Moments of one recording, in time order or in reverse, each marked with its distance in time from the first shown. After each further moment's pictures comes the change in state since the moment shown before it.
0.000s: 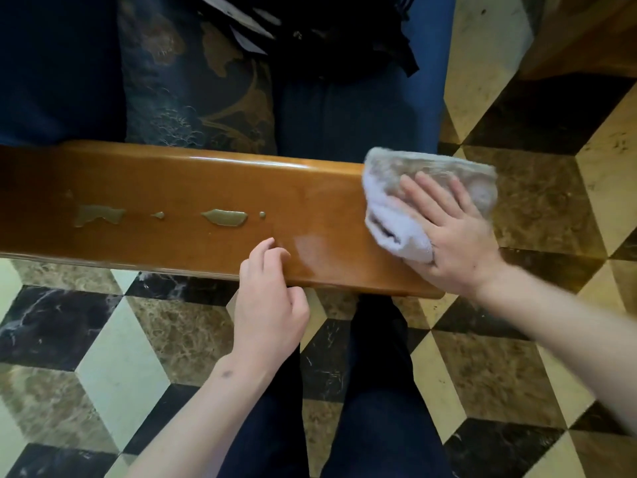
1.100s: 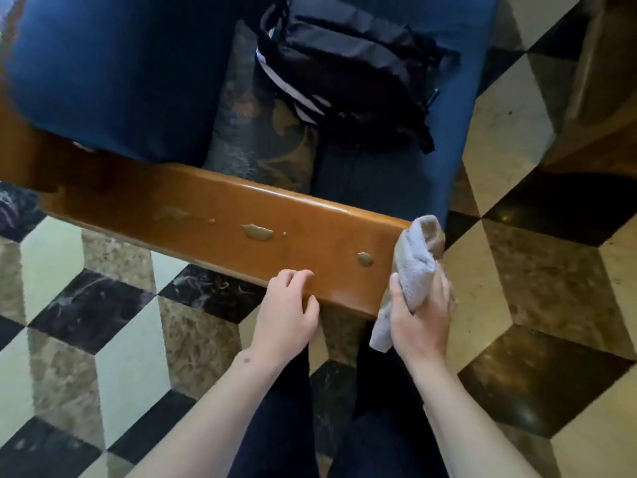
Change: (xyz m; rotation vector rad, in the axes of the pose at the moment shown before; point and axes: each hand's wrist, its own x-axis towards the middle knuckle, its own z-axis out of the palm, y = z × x) left_hand -0.029 0.035 0.004 -0.002 0.033 -0.076; right_hand -0.036 -0.084 -0.032 0.824 0.211 0.862
